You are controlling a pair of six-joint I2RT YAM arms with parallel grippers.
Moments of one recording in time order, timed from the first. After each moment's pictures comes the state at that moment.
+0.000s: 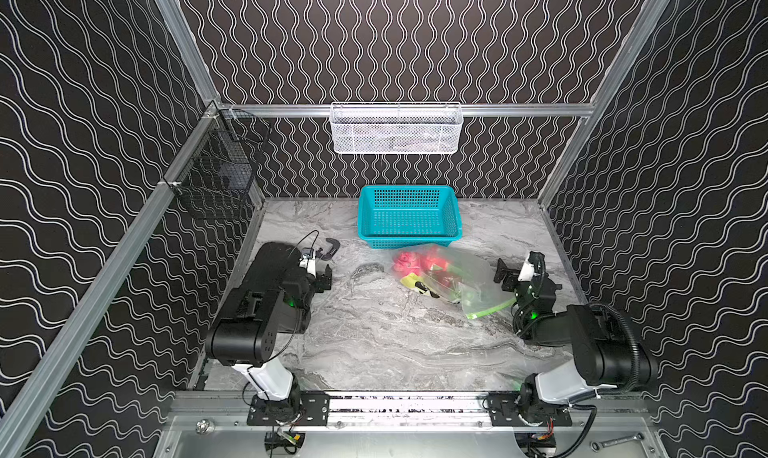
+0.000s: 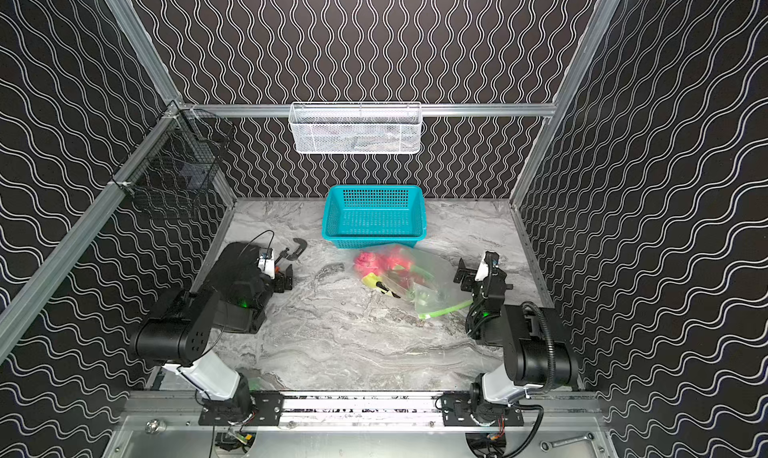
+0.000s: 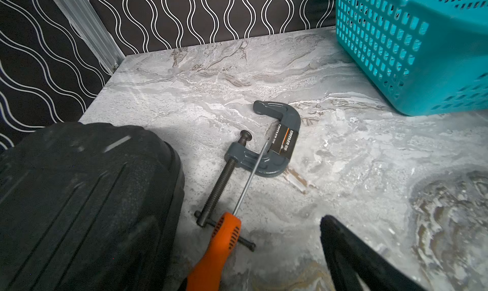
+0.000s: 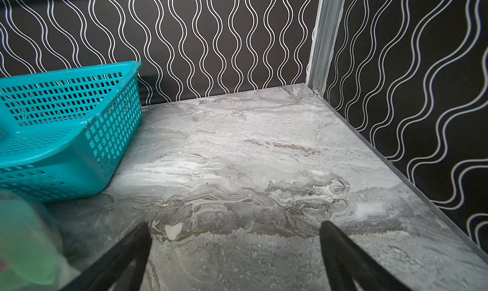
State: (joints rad) left arm -0.06 1.67 0.38 0.91 -0.08 0.09; right arm -0.07 1.54 0.27 1.08 0.04 0.08
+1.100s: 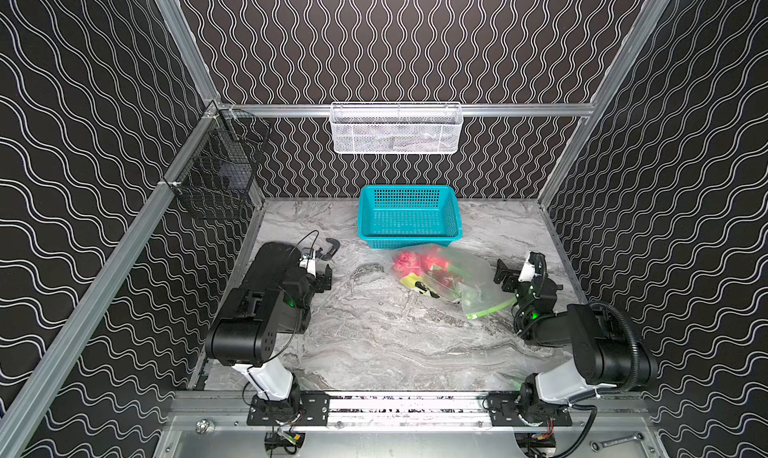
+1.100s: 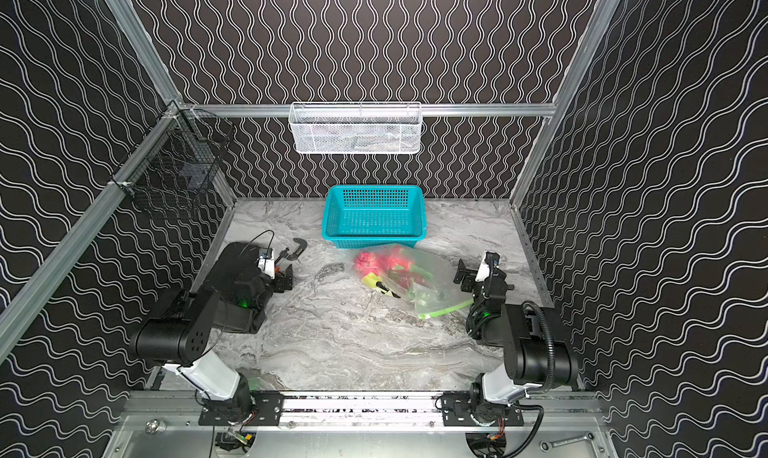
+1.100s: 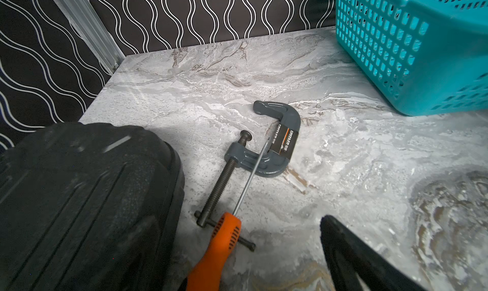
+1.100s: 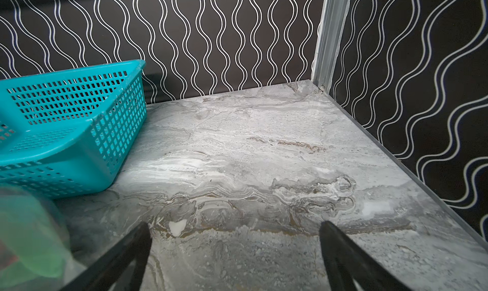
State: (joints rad) left arm -0.06 1.67 0.38 0.91 -0.08 0.09; right arm -0.09 1.55 0.26 1.08 0.00 0.10
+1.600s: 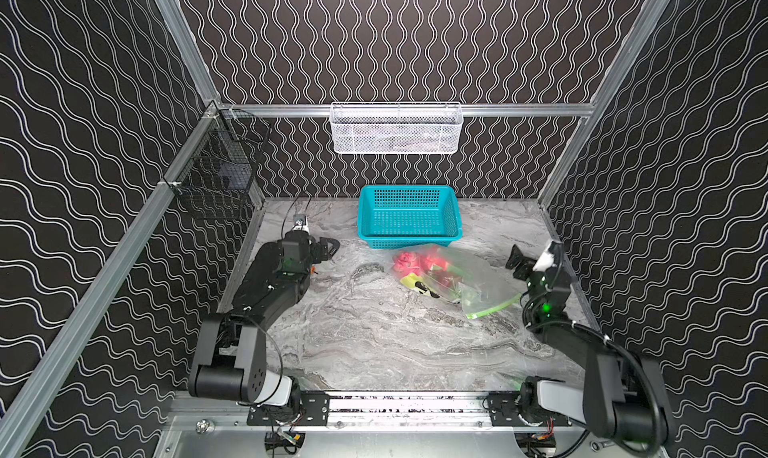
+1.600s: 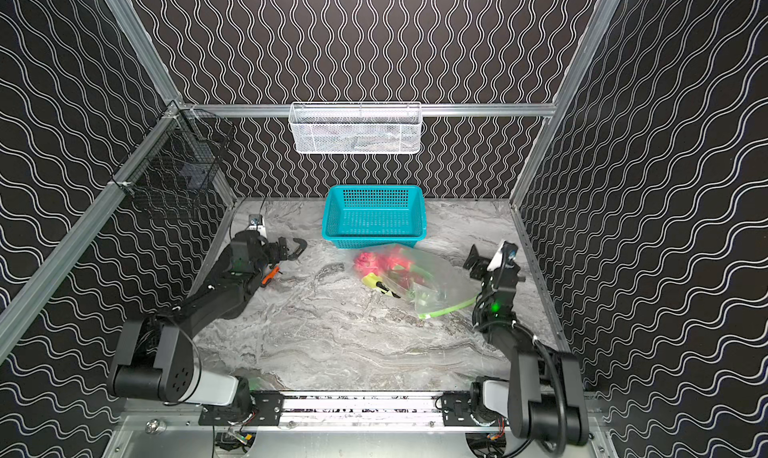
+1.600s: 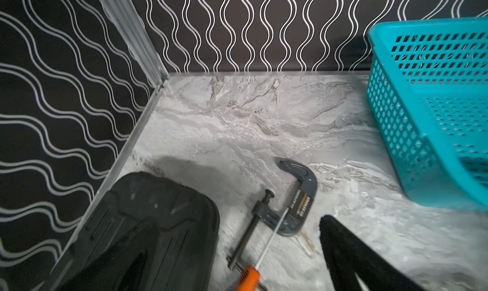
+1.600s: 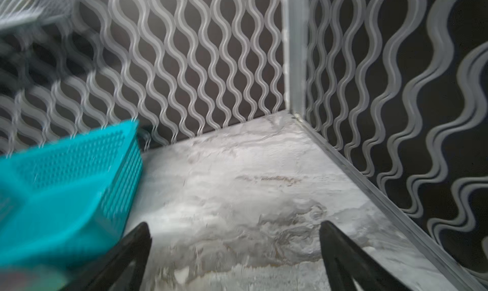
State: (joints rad) left arm -0.12 1.43 0.81 0.12 -0.29 -0.05; right arm -0.11 1.21 0.46 0.60 0.14 0.28
